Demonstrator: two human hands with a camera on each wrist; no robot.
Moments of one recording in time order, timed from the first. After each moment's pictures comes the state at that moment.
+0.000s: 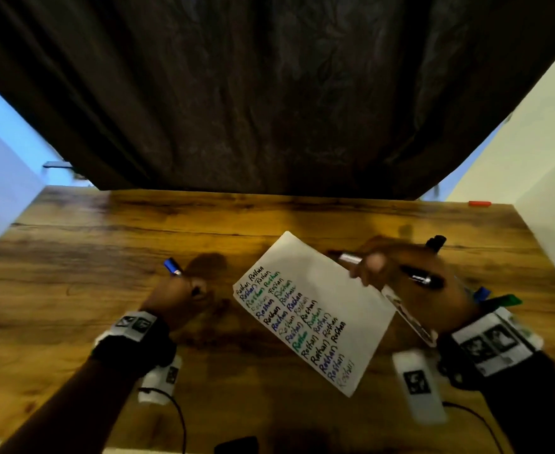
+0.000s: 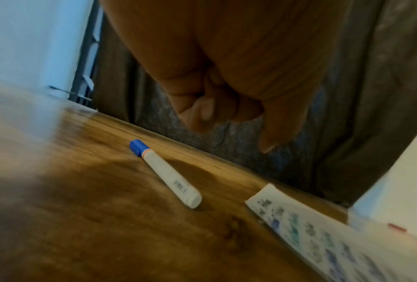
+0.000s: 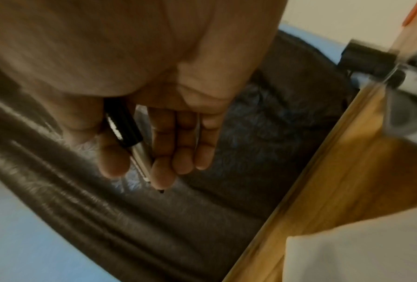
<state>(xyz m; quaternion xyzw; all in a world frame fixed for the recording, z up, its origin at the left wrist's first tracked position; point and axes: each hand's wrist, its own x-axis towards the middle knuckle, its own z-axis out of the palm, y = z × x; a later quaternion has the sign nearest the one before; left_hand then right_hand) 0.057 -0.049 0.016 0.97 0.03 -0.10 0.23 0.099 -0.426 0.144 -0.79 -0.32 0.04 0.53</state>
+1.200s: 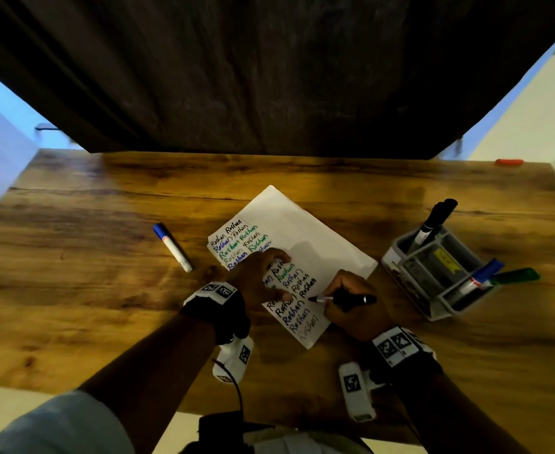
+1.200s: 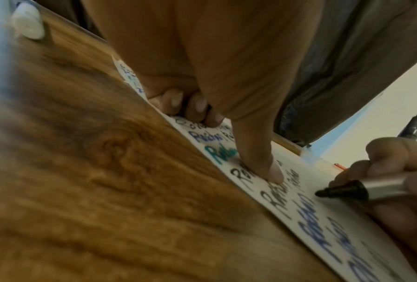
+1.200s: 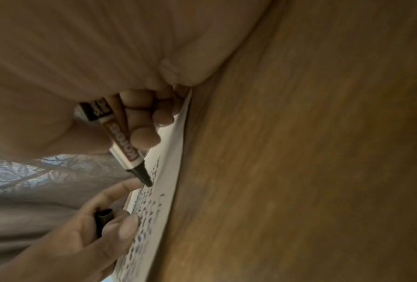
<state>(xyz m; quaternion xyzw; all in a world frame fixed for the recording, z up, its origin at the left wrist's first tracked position) 0.090 -0.183 -0.038 0.92 0.02 -0.20 0.34 0.098 -0.441 -0.058 -0.83 -0.21 0.12 0.50</state>
